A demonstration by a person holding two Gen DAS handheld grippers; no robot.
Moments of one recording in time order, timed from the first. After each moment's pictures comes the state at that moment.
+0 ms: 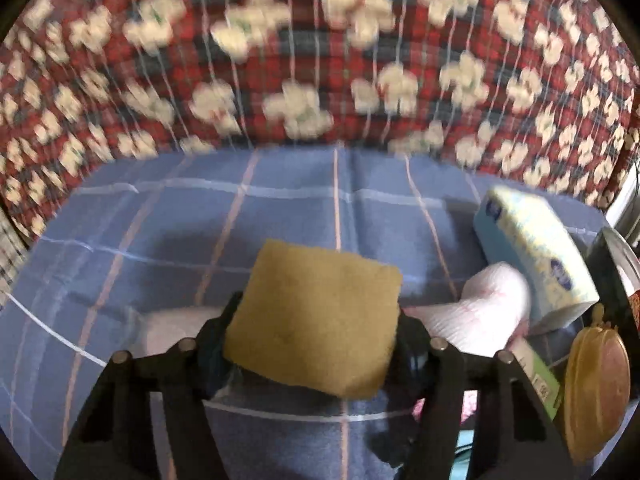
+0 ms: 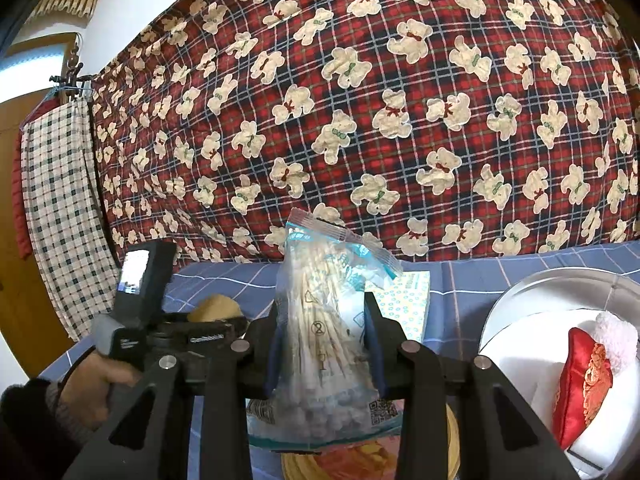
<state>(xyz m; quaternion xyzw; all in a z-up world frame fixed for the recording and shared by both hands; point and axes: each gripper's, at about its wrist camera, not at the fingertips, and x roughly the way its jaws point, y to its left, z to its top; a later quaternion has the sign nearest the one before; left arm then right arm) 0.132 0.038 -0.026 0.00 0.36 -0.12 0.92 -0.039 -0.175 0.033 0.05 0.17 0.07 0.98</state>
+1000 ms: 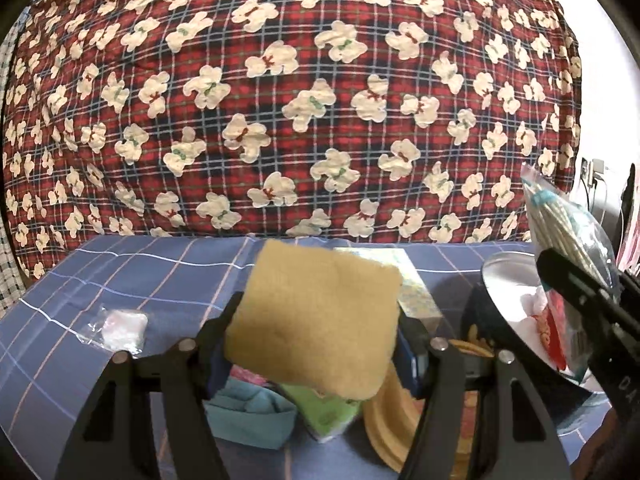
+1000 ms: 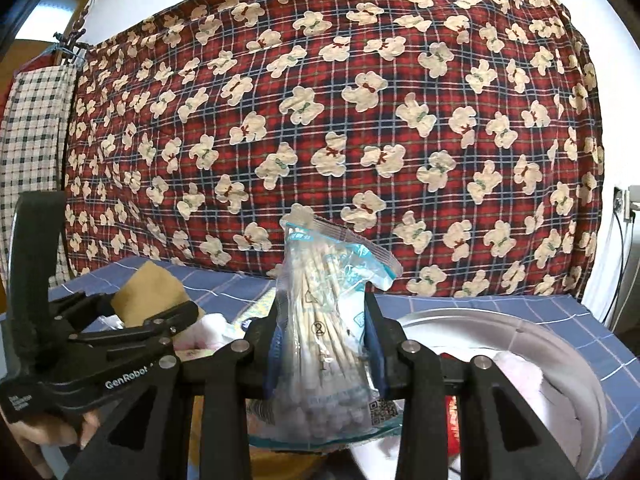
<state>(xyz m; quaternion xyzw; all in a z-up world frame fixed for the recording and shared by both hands) 0.002 -0.048 0.016 -0.01 0.20 -0.16 0.97 -0.080 -0.212 0.038 -0.05 0.12 -0.04 0.99</state>
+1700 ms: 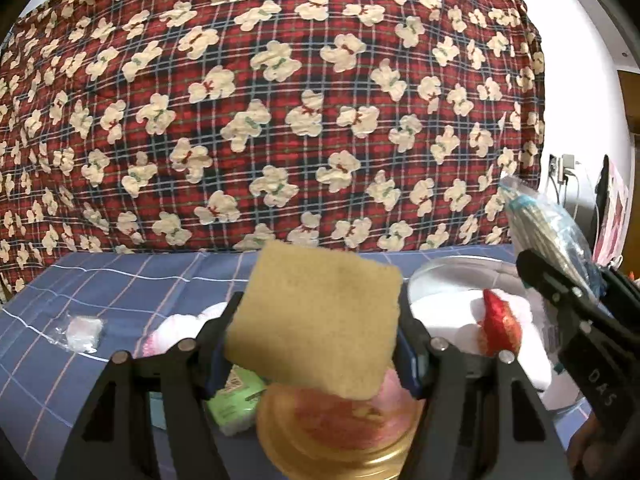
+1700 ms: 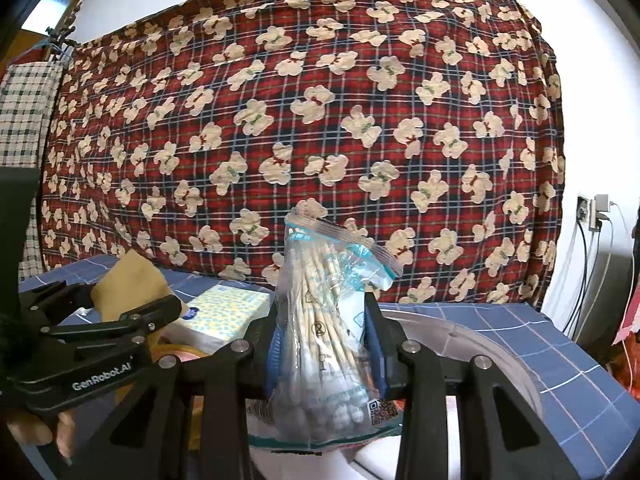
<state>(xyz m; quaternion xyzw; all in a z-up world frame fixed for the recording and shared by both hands) -0.032 -0.104 0.025 -0.01 0.17 -0.20 0.96 -0.112 -0.263 0.040 -0.07 0.10 -0.09 0.99</state>
